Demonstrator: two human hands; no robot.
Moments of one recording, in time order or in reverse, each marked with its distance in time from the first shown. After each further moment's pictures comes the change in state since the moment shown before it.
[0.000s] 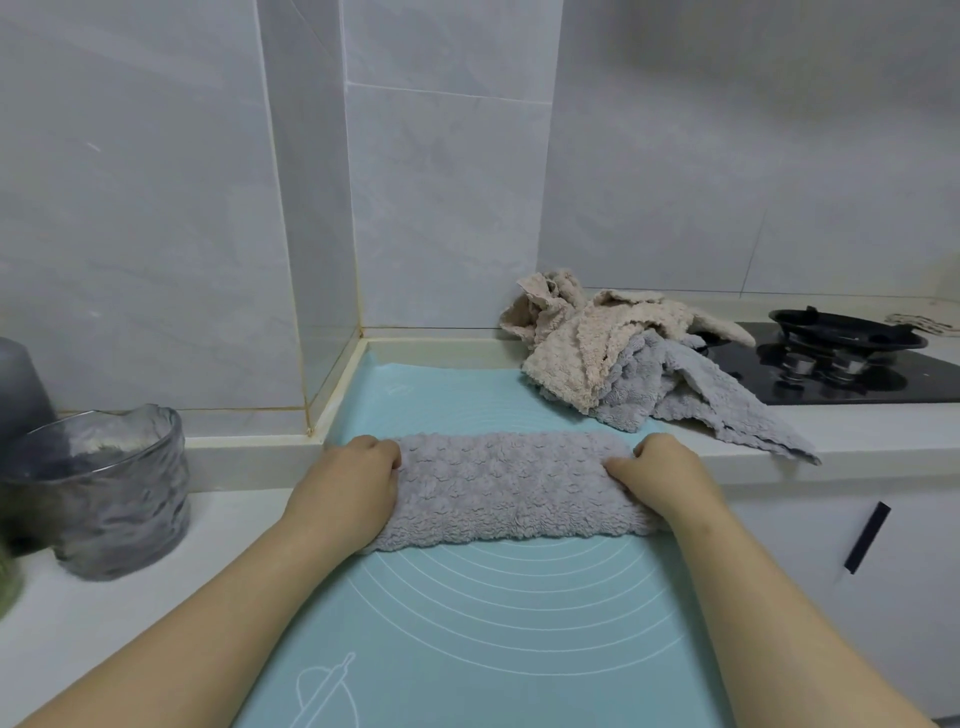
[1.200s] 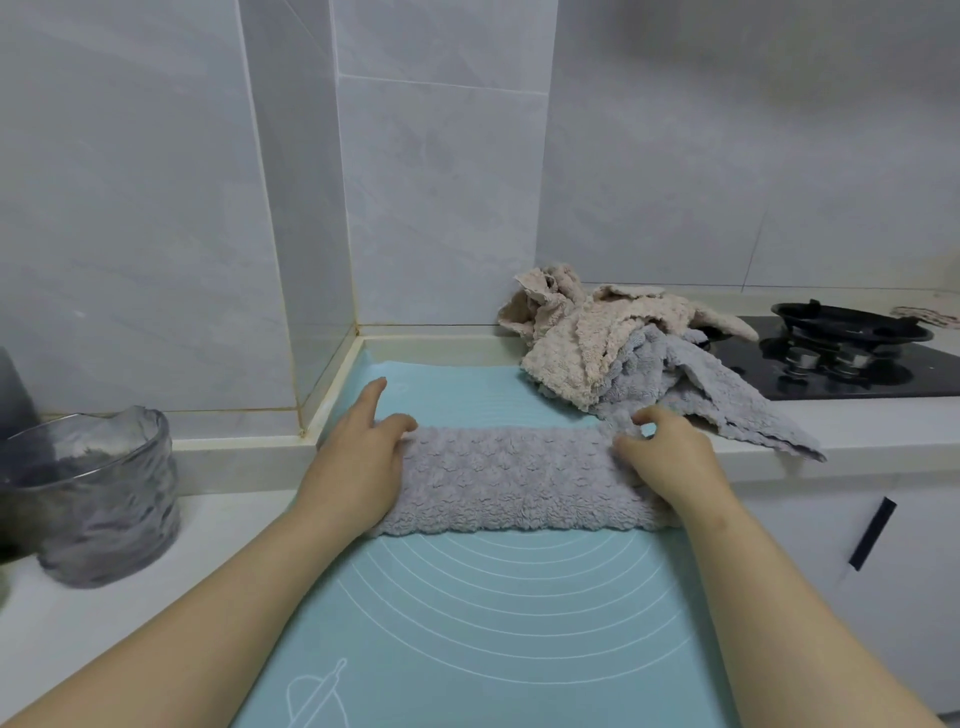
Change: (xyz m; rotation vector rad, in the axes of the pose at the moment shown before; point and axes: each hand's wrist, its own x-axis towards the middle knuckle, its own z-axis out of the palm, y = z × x) left_hand 0.011 0.008 -0.002 -0.227 0.165 0.019; right_hand -0.003 -0.005 -0.009 0.126 0.070 -0.072
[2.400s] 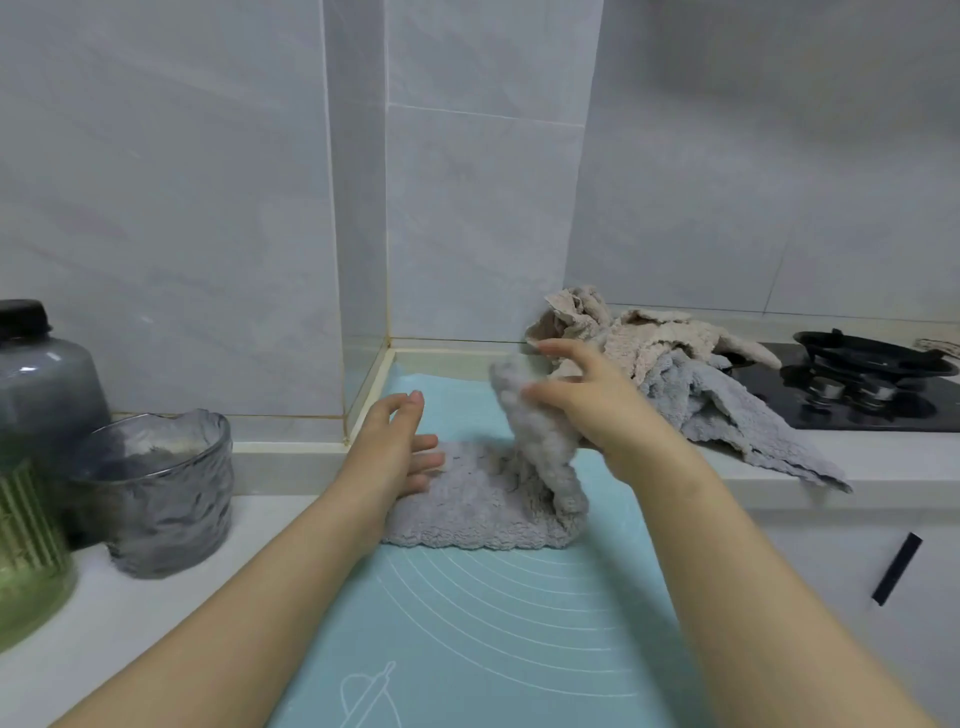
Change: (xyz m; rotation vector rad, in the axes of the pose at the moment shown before) left_hand -0.004 0.018 -0.030 -1.215 -0.031 -0.545; right_hand -0.039 -0.112 0.001 0.600 -0.329 -0.249
